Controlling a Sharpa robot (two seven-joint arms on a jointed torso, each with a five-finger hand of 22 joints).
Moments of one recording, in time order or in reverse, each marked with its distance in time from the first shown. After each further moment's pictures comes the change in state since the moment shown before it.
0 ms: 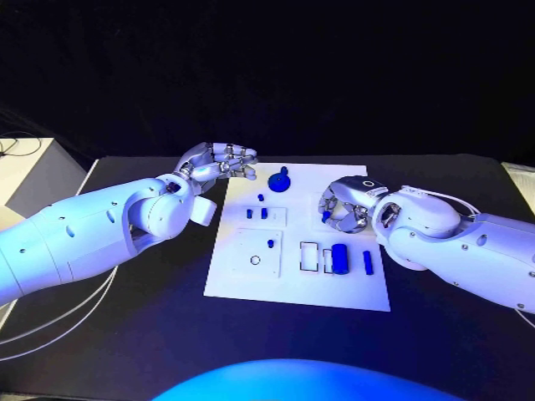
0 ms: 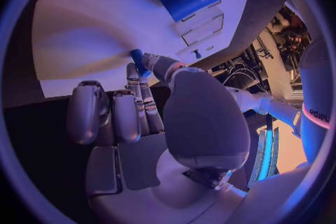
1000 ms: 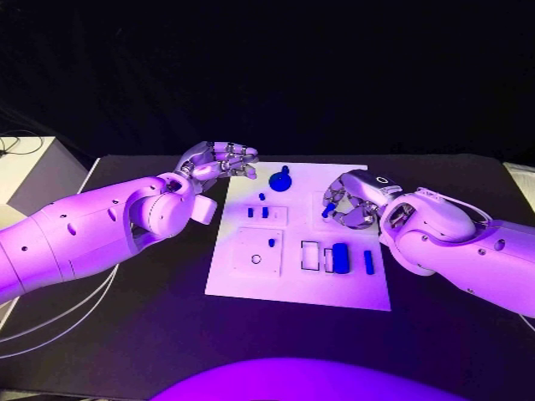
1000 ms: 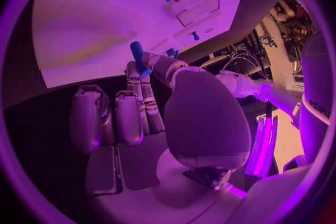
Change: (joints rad) left arm 0.000 0.000 0.000 -0.005 0.000 0.001 -0.001; left_hand 0.000 0.000 0.000 0.000 0.000 0.000 0.000 0.000 0.000 0.000 0.000 0.000 0.000 0.000 0.000 0.000 0.001 0.000 0.000 0.000 0.000 0.000; right arm -0.003 -0.063 0.012 0.086 0.059 -0.151 -0.016; right_hand 0.016 0.050 0.059 -0.021 -0.041 0.067 -0.018 0.047 0.014 0.067 -0.006 0.010 0.024 0.002 -0.027 0.027 0.028 -0.016 0.003 -0.018 0.112 0.001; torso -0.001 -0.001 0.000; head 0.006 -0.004
